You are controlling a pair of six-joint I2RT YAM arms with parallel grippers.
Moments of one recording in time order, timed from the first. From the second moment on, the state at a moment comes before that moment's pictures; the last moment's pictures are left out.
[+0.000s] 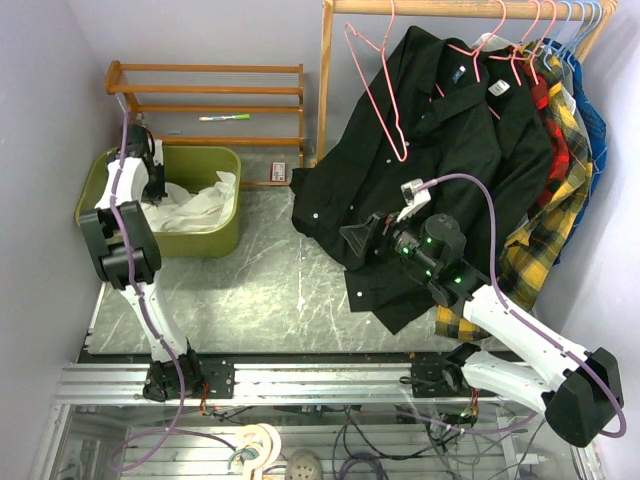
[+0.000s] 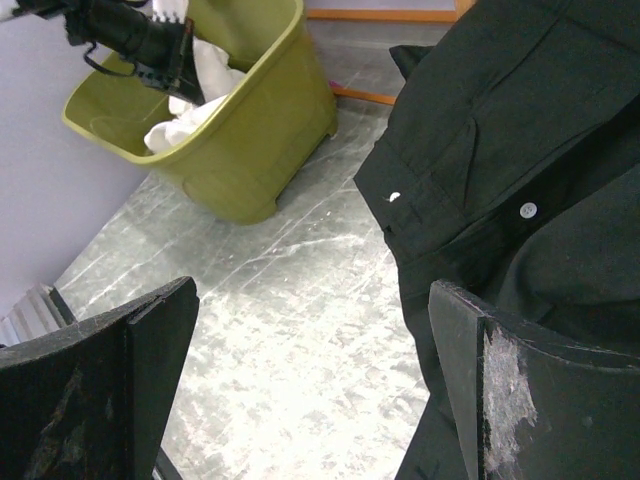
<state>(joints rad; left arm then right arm) 0.25 2.07 1.71 -0.69 -0.11 0.15 0.60 0.98 0.67 0.22 -0.13 0.39</state>
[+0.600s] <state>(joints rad) 0.18 1.46 2.42 -0.72 0.07 0.16 0.60 1.00 0.65 0.37 -0.20 0.37</state>
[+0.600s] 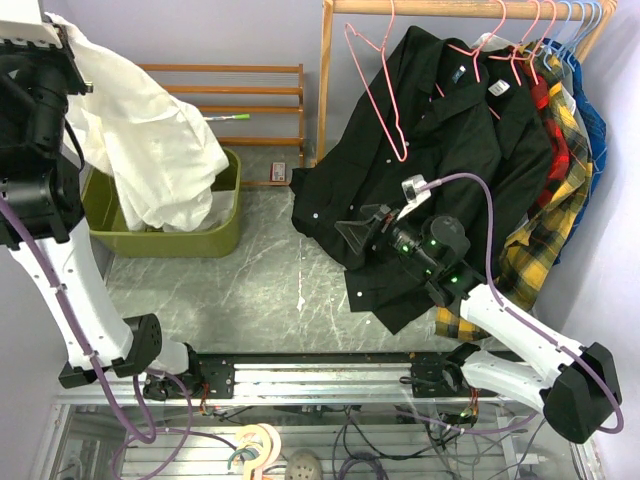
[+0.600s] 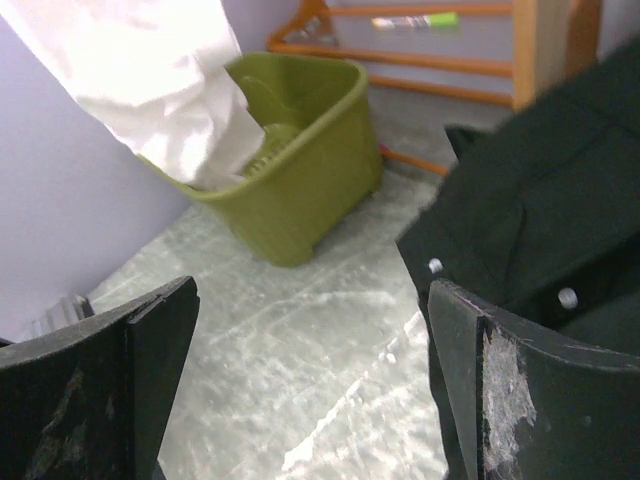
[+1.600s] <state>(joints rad) 0.18 1.47 2.55 -0.74 0.24 0.10 0.92 1.81 0.86 1.52 -0.28 -0.71</state>
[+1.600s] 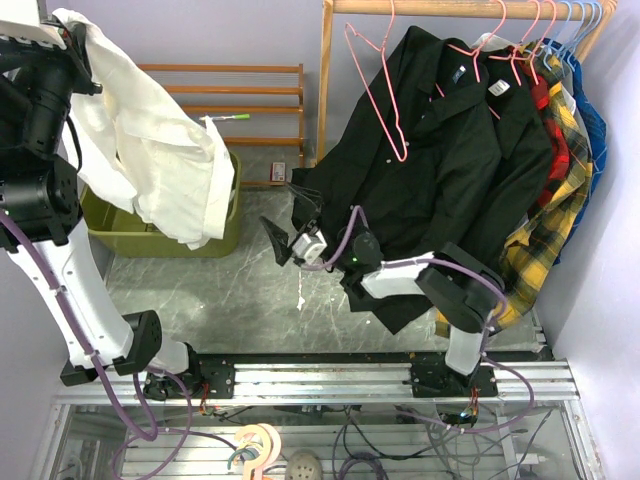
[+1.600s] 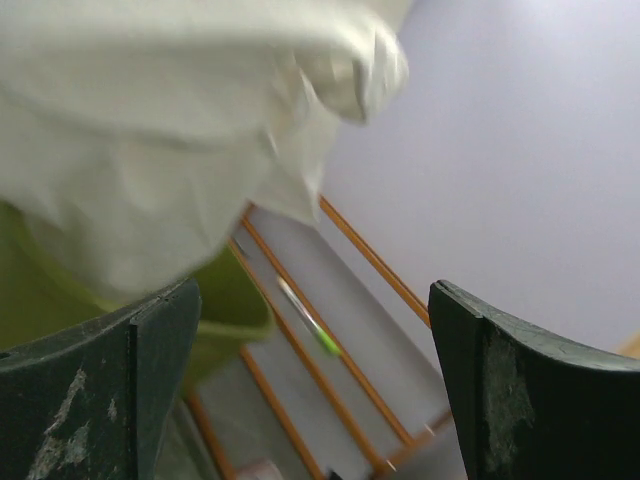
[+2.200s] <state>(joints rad) 0.18 1.47 2.42 -0.72 0.29 0.07 1.06 2.11 1.13 1.53 -0.20 -1.39</state>
